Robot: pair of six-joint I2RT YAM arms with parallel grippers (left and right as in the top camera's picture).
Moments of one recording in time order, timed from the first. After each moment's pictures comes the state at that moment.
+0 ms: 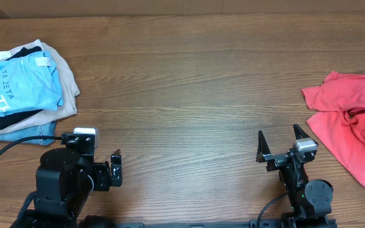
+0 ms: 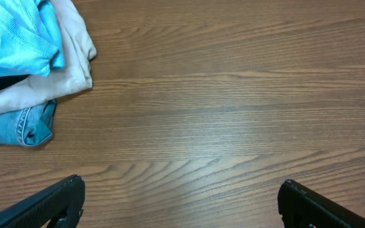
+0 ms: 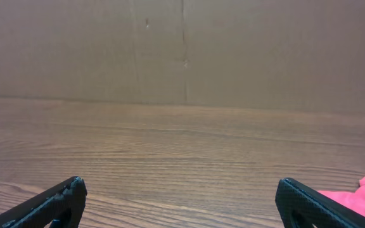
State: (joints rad) left arm -0.16 0.62 1.01 -1.16 -0.06 -0.10; right arm 0.12 0.01 0.02 -0.03 -0.06 0.03
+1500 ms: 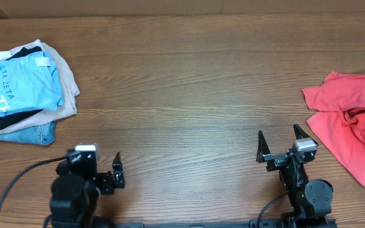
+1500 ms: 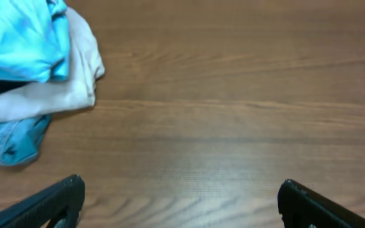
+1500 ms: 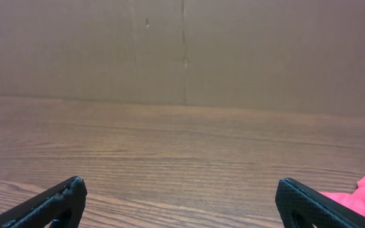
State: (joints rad) left arm -0.11 0.25 0.53 -0.81 -0.08 -0.11; right arm 0.12 0.01 0.02 -0.03 -0.06 0.02
